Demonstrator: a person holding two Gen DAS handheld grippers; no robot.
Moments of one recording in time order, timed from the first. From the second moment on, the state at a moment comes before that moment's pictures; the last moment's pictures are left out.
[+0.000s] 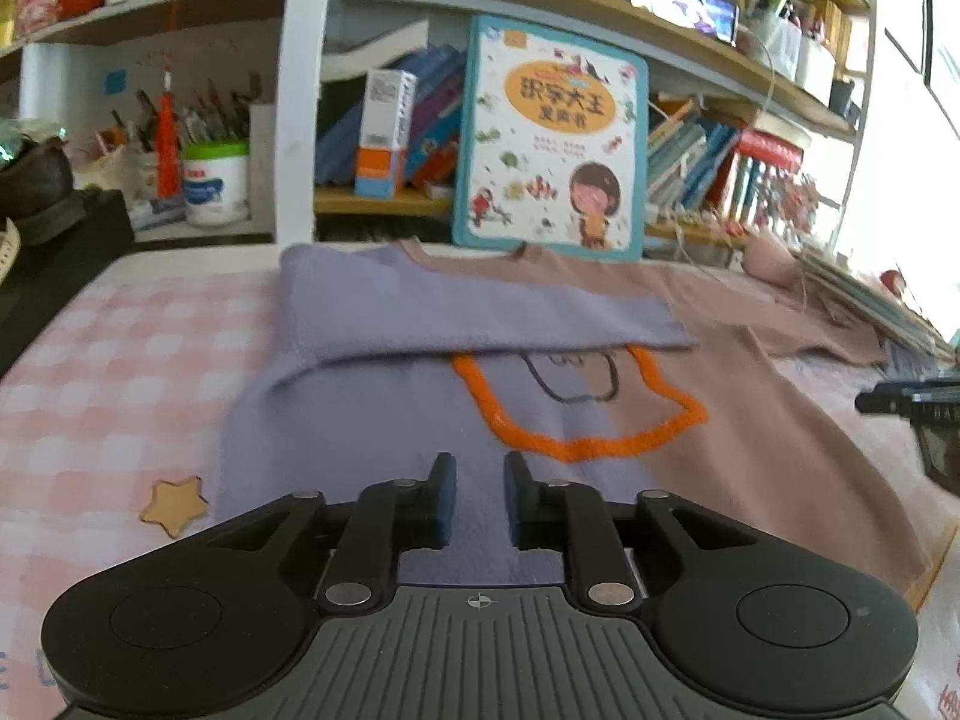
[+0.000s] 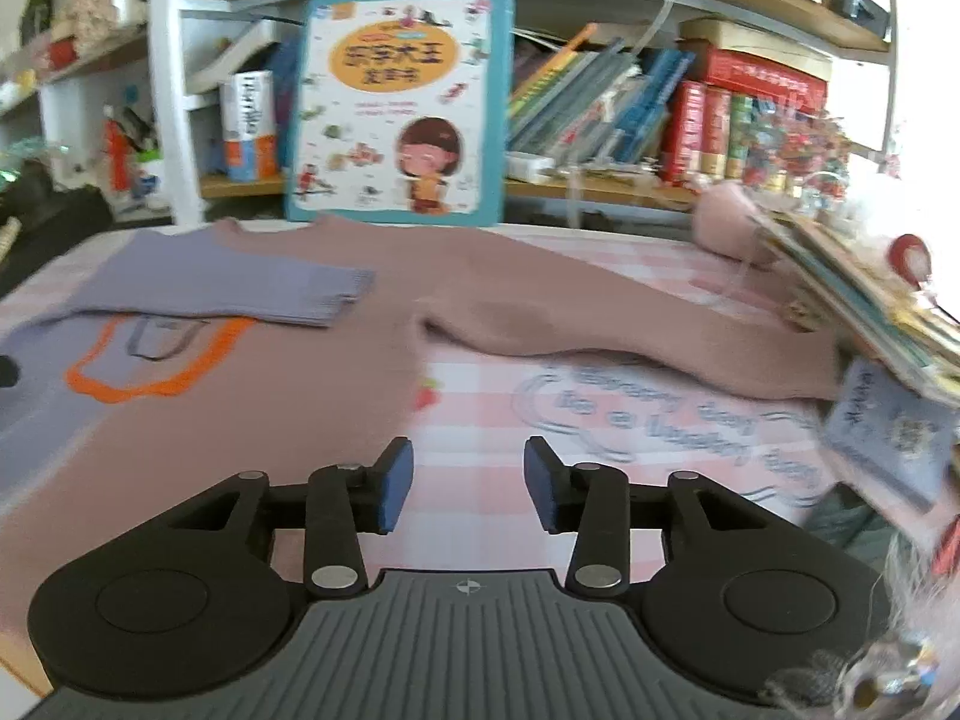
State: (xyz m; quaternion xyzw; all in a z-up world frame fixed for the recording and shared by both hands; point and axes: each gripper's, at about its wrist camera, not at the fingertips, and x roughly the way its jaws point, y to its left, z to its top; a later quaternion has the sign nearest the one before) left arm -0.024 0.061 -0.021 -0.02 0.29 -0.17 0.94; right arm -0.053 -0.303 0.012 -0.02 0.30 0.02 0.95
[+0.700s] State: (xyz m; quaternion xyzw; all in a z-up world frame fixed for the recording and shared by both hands) left arm -0.032 0.029 -0.028 0.08 0.30 -0.16 0.94; right arm -0.001 -0.429 0.010 0.08 0.36 -0.11 0.92
